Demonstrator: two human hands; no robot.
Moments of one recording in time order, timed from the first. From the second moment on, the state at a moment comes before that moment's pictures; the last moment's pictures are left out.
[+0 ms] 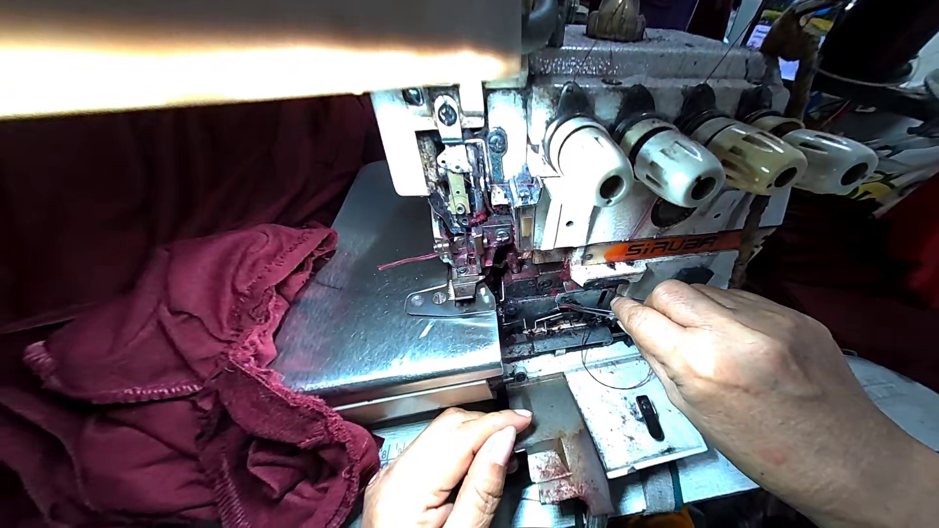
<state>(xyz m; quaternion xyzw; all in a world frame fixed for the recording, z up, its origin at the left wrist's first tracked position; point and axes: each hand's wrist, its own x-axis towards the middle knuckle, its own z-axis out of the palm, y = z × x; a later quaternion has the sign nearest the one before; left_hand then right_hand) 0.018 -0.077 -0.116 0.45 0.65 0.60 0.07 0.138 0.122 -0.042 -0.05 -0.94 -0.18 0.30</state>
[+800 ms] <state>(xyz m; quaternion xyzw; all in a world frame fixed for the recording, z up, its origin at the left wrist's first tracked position) 0.018 -0.077 -0.116 0.45 0.66 0.60 0.07 0.132 0.119 -0.040 -0.03 -0.94 -0.17 0.30</state>
